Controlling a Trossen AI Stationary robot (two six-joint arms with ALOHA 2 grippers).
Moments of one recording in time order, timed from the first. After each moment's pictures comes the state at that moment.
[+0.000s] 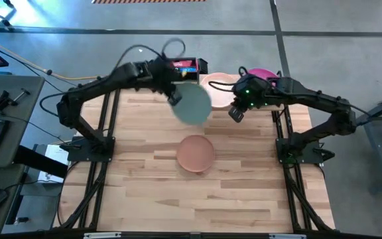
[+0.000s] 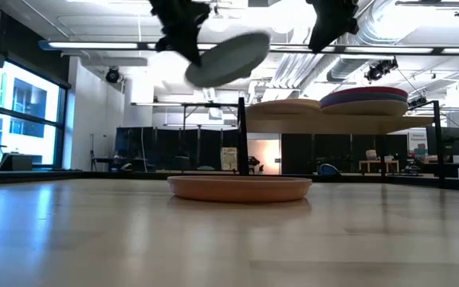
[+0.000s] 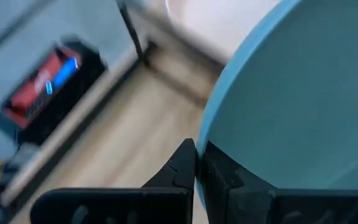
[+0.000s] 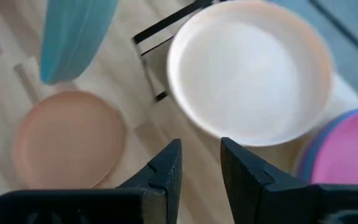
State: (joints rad) left arm 0.43 1.60 1.66 -1.00 -0.12 -0.15; right arm -0.26 1.33 1.49 -1.11 0.20 0.27
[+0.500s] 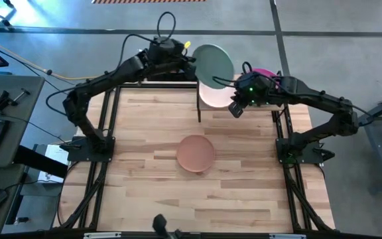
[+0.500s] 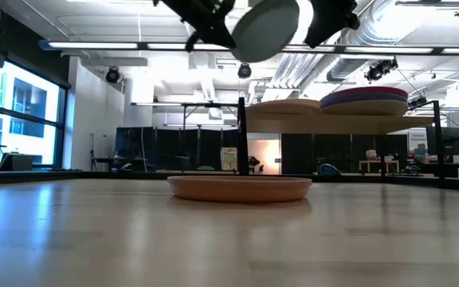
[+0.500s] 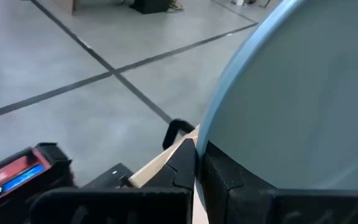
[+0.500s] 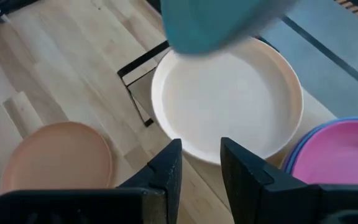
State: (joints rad) left arm 0.52 1.67 1.70 -0.40 -0.09 -0.28; right arm -0.27 1.31 1.49 -1.05 0.29 0.29
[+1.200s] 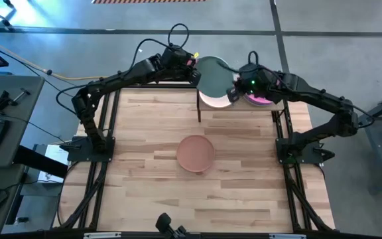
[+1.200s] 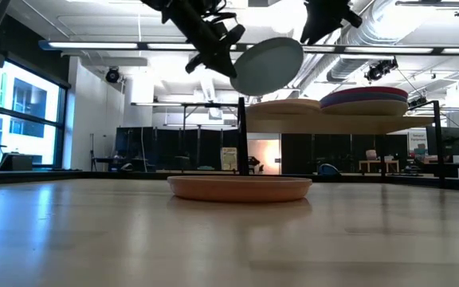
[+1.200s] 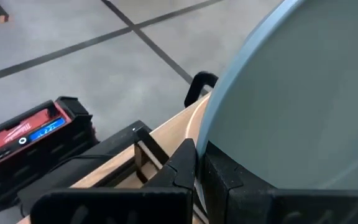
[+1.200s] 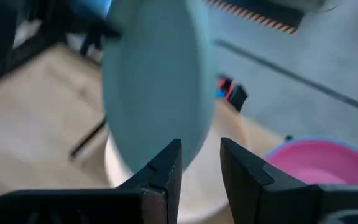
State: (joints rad) left arm 0.52 1.79 1.70 -0.49 -0.14 -0.31; right arm -0.33 1.31 1.49 -0.93 0.47 0.40
